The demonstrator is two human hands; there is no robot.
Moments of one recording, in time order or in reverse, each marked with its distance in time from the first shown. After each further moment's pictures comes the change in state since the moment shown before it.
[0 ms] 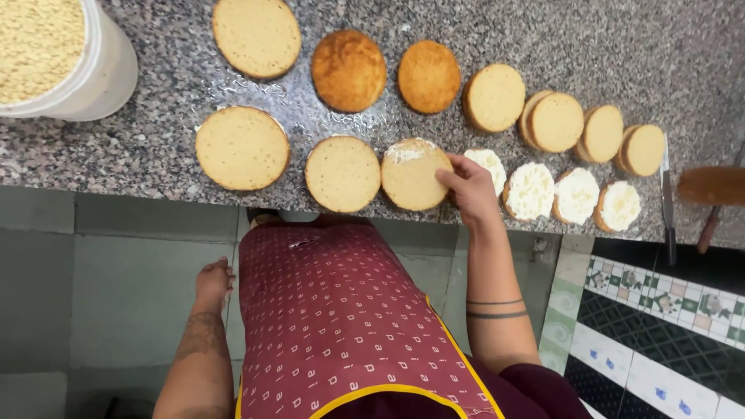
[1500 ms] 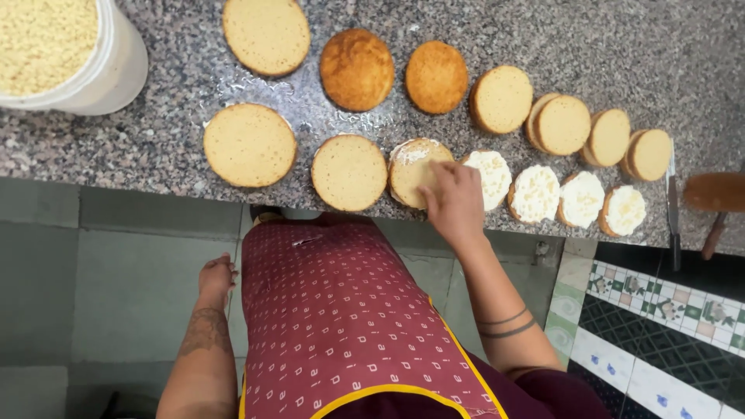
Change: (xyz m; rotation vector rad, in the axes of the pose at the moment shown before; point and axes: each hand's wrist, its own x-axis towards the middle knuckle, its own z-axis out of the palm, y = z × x) left_hand -0.046 0.036 0.006 0.023 0.042 -0.006; right_hand -0.053 -0.030 0.059 -1.339 0.102 -0.621
